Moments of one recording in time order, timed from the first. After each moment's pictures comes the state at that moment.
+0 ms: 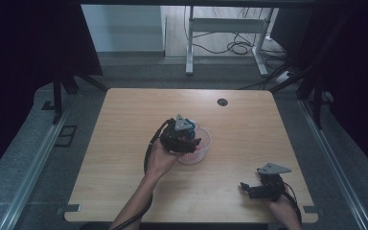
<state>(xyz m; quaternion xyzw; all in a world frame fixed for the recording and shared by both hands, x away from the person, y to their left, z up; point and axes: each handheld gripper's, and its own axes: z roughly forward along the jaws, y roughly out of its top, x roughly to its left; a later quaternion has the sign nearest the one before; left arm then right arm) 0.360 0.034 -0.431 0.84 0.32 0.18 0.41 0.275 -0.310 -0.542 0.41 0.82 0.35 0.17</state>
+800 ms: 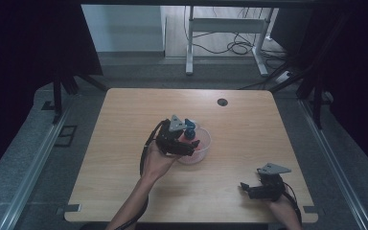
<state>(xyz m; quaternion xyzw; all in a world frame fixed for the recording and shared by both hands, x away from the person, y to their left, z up) 0.346 0.046 -0.421 0.83 0.33 0.17 0.43 0.275 -0.310 -0.542 0.41 0.82 0.35 0.17</state>
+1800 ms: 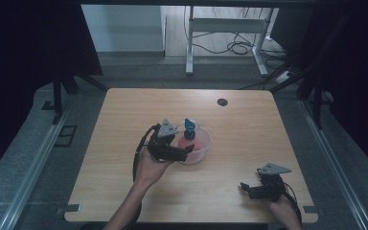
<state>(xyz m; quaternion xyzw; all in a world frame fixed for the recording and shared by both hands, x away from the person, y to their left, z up) 0.325 0.067 -0.417 0.81 0.33 0.16 0.46 0.275 -0.310 -0.542 0.41 0.82 0.35 0.17</state>
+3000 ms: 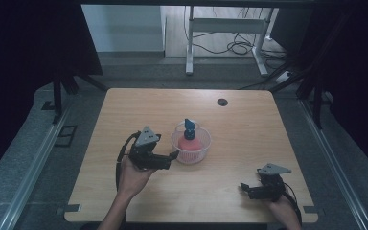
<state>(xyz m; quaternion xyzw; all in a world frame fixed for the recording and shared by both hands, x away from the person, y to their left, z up) 0.297 0.111 -0.417 0.80 0.35 0.16 0.46 0.274 -0.310 -0.542 0.41 0.82 0.35 0.17</state>
